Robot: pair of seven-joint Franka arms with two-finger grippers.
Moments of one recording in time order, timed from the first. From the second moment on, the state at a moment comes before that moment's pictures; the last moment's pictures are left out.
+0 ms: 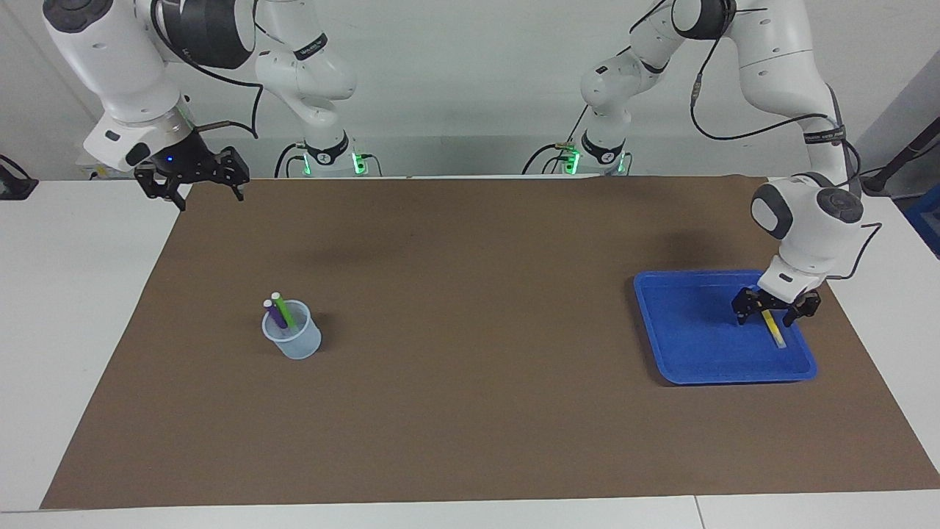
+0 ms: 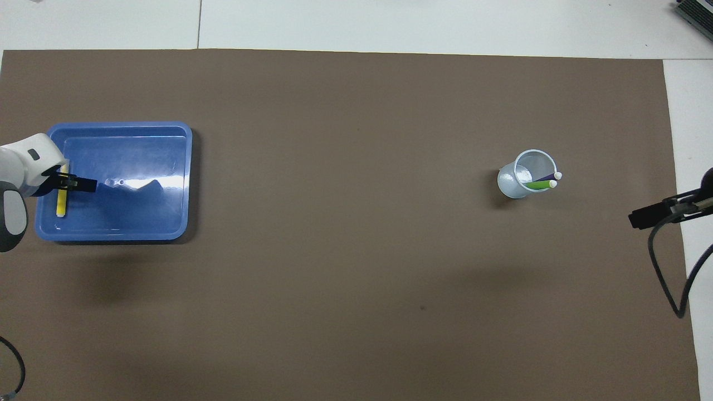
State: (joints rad) left arm 0.46 0.38 -0.22 -1.97 0.22 2.50 0.32; right arm -0.20 -0.08 0.12 -1.76 -0.05 1.59 -0.32
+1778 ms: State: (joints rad) left arm 0.45 0.37 -0.22 -1.99 0.23 2.53 0.31; right arm -0.20 -0.09 0.12 -1.76 -0.05 1.59 -0.32
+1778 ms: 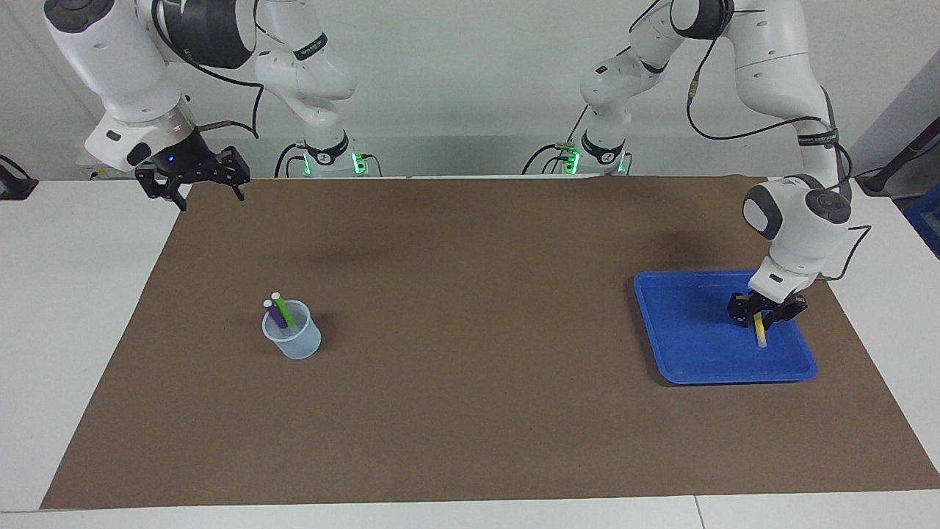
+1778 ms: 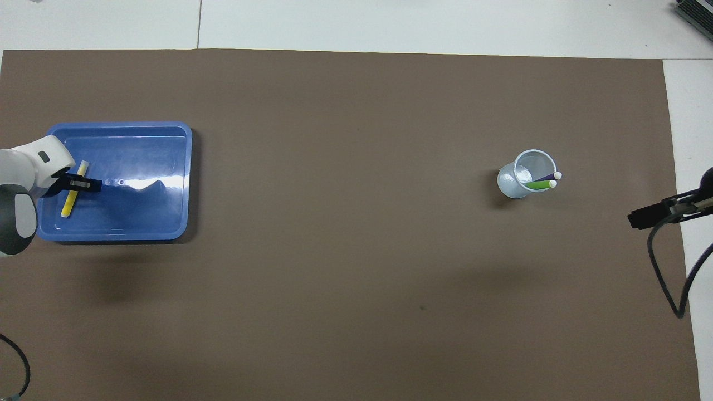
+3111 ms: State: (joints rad) left arm 0.41 0.41 -0.22 -1.92 0.23 2.46 0.30; right arm -0.20 -0.09 0.13 -1.76 -0.05 1.59 -0.32
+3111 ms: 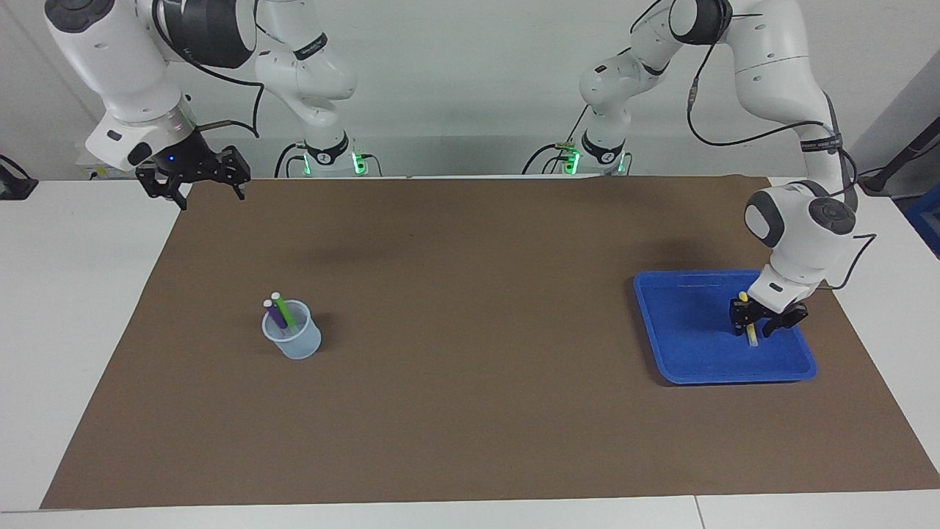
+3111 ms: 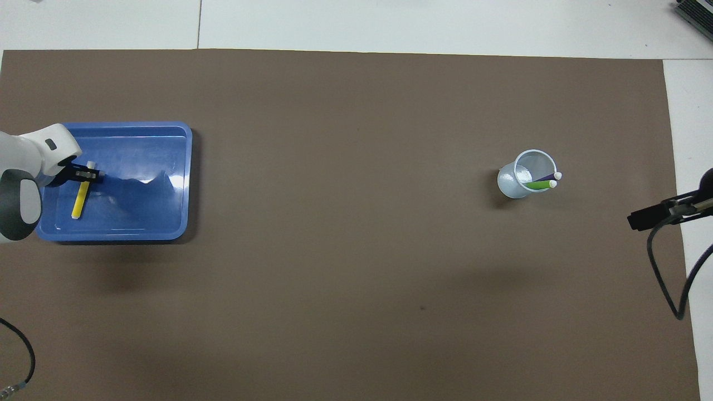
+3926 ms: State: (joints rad) left arm 0.35 0.41 -0.23 -1.79 0.23 2.28 0.21; right arm -0.20 -0.09 0.13 -1.76 -0.05 1.59 -0.32
